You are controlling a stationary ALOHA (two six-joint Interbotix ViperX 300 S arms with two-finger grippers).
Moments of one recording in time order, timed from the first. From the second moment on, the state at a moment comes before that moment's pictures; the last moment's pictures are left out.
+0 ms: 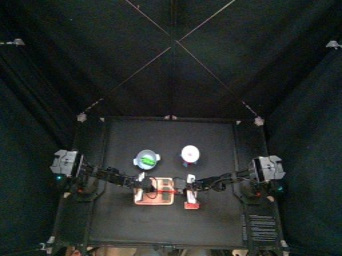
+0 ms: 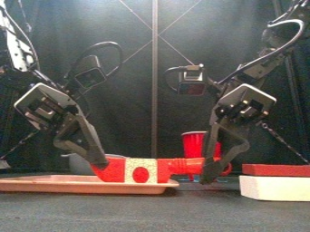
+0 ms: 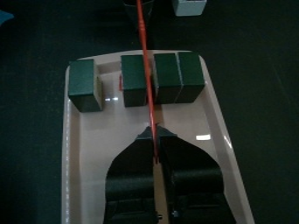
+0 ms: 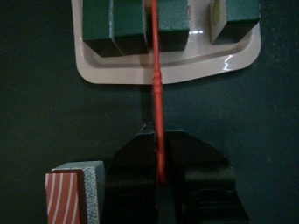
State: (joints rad) left arm -0.09 0.07 1.00 0.10 -0.46 -0.11; right arm 0.07 0.11 0.75 0.19 0.04 -0.04
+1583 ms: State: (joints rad) left arm -0.04 0.05 1.00 0.12 -0.45 -0.11; right arm 0.00 0.10 0.76 0.18 0.05 -0.04
